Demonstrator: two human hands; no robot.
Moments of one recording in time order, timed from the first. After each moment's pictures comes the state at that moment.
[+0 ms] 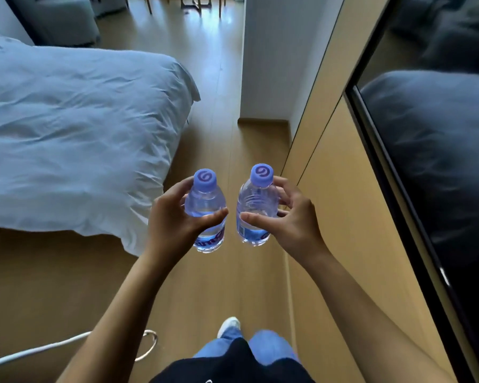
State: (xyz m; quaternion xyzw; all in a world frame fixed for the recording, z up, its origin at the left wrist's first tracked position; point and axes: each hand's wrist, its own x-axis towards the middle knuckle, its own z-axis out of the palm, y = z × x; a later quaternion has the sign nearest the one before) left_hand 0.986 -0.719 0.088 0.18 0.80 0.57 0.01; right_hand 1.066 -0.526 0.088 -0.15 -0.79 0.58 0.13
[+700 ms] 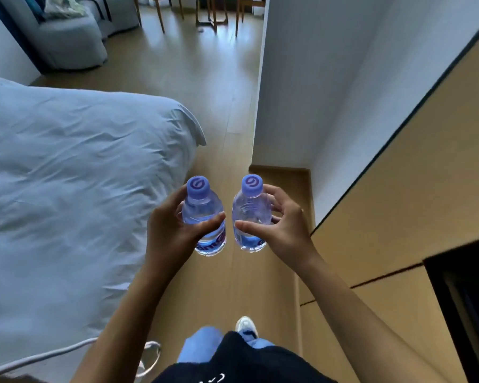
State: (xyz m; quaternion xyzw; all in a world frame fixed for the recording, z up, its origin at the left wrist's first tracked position) left_hand 0.508 -0.514 0.082 0.15 0.80 0.58 -0.04; right_hand 0.565 -0.320 0.072 -0.10 -0.81 0.57 0.11
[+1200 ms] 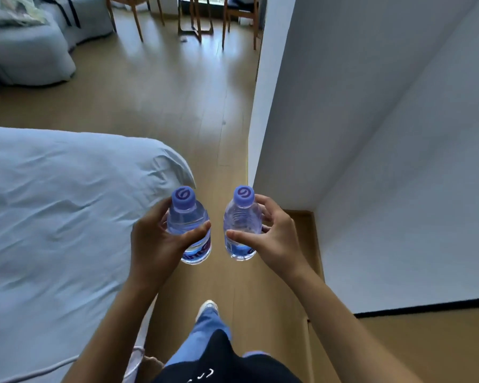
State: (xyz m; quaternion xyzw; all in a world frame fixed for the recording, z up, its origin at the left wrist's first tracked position) left_hand 0.121 -0.457 0.073 0.15 0.81 0.56 -0.04; right_hand 0.185 -0.258 0.061 -0.12 -0.80 0.57 0.11
